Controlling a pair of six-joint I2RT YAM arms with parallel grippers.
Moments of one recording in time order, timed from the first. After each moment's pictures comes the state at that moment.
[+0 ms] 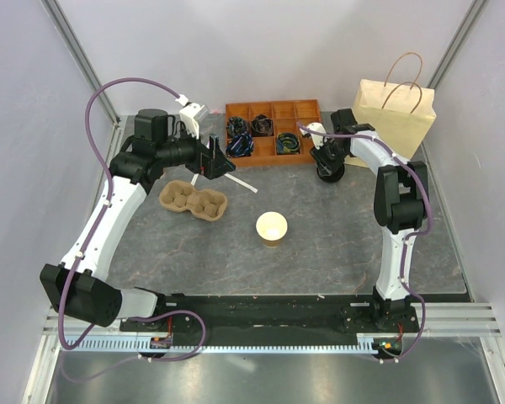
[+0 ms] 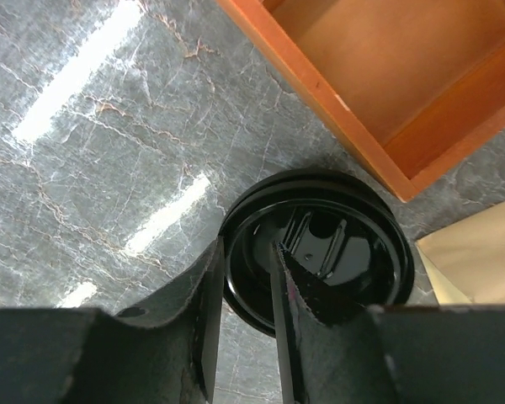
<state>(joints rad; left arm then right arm) -0.26 1.33 1.38 -0.57 0.63 -0.03 0.16 2.14 1.73 -0.73 -0.29 -0.63</state>
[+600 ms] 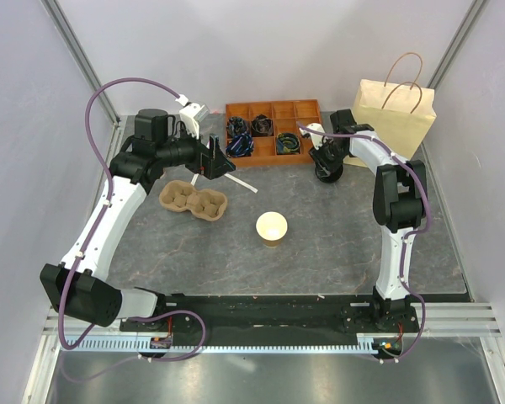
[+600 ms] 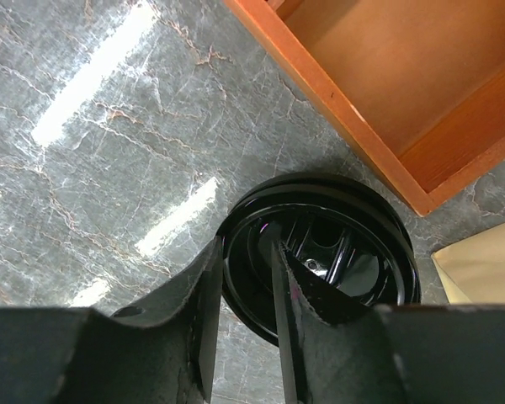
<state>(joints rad) -0.26 1.33 1.38 -0.57 0.63 -0.03 0.16 2.16 1.74 -0.73 -0.32 -0.61</state>
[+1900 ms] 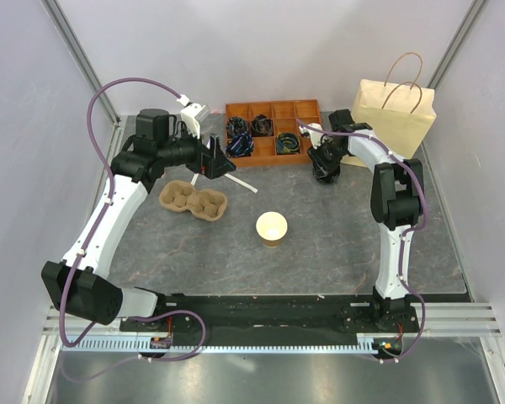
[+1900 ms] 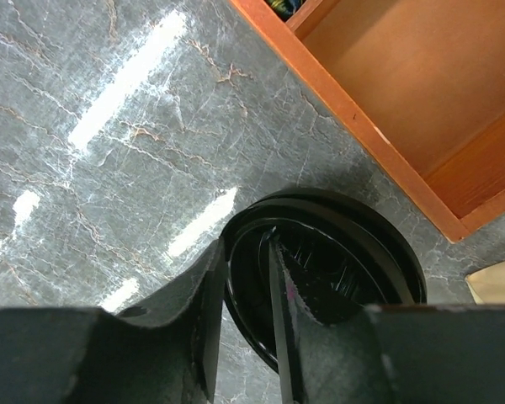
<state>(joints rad) -0.26 1.35 1.38 -0.57 0.63 -0.03 0.16 2.20 1.79 -0.77 -0.38 -0.56</state>
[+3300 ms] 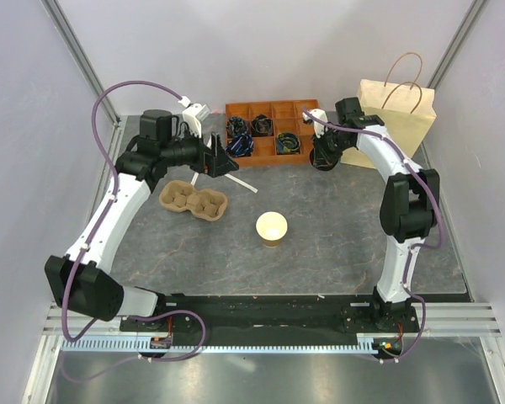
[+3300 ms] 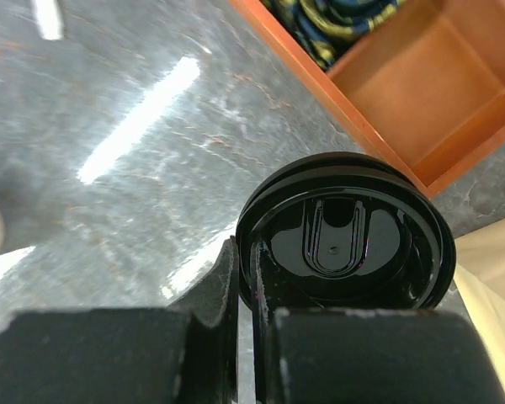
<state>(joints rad) -0.26 1.36 1.36 -0.54 0.66 -0.09 0.17 2.04 1.77 -0.80 -0.44 -0.53</state>
